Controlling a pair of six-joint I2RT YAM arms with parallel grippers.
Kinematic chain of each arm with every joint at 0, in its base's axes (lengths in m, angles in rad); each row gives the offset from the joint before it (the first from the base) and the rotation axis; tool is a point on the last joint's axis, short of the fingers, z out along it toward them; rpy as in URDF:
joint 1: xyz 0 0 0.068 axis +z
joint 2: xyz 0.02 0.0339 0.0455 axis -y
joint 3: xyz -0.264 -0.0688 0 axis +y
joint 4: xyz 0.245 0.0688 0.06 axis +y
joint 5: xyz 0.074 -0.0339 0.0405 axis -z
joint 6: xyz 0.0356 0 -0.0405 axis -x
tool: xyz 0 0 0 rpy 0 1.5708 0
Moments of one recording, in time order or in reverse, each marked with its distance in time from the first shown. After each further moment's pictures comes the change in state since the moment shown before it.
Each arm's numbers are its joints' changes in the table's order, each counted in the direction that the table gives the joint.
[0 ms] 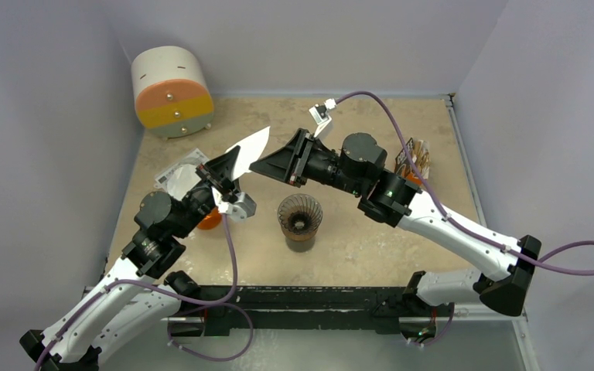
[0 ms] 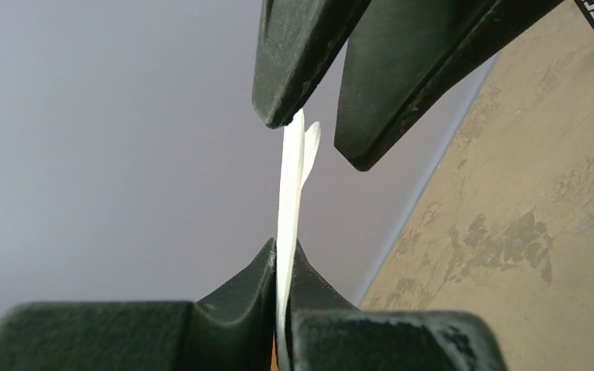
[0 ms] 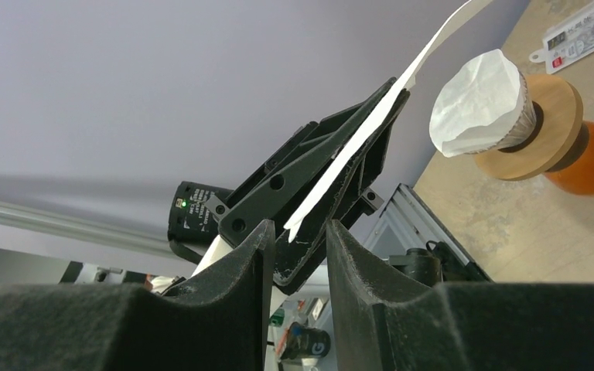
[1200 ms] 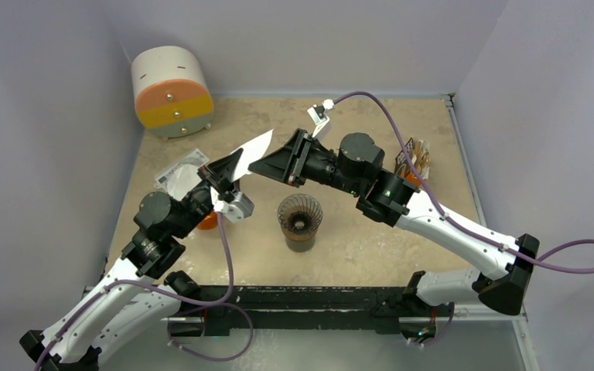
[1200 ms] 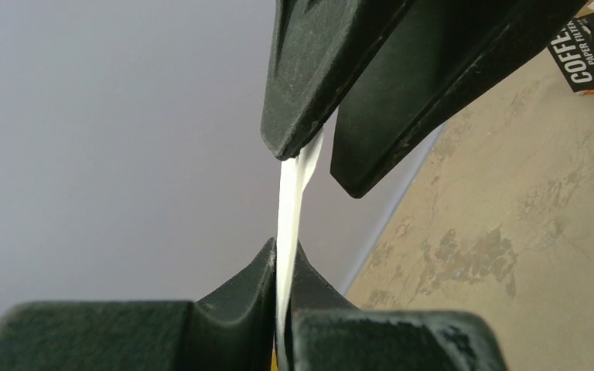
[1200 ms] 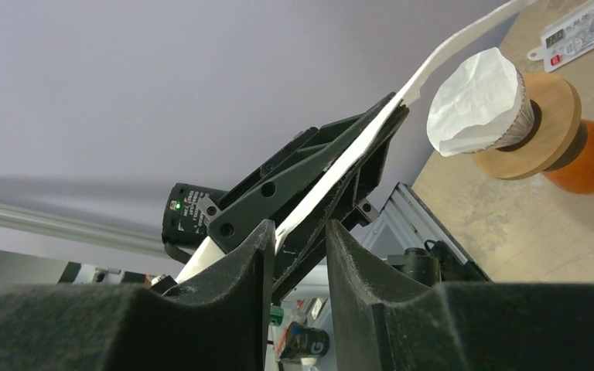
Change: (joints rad) left arm 0.000 0.005 0.000 0.000 0.032 0.083; right arm 0.000 -0.008 0.000 -0.005 -0.001 0.000
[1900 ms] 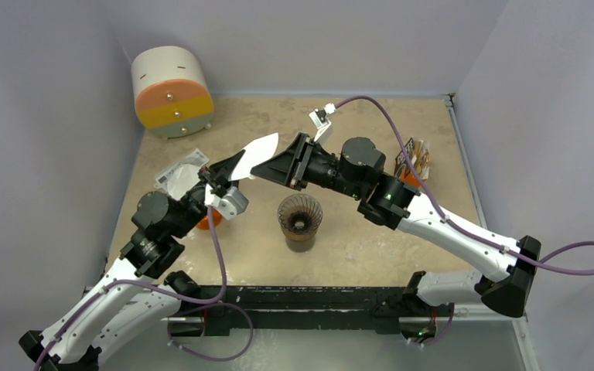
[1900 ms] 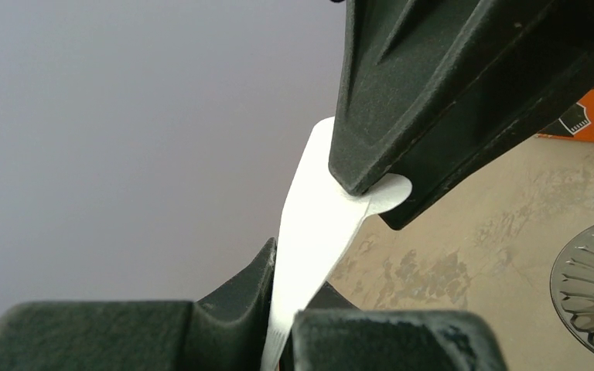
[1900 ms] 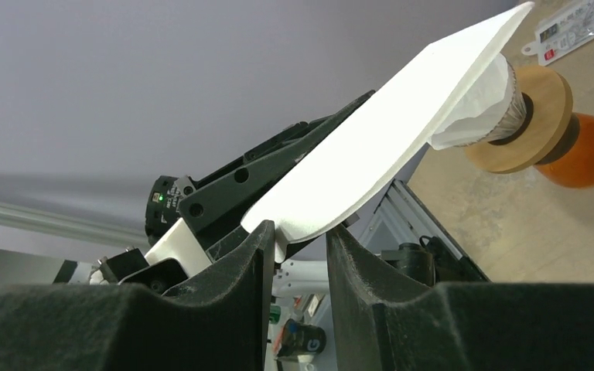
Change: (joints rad) left arm 0.000 -0.004 -0.011 -0.005 0.018 0.144; right arm 0.000 0.018 0.050 -0.024 0.000 0.000
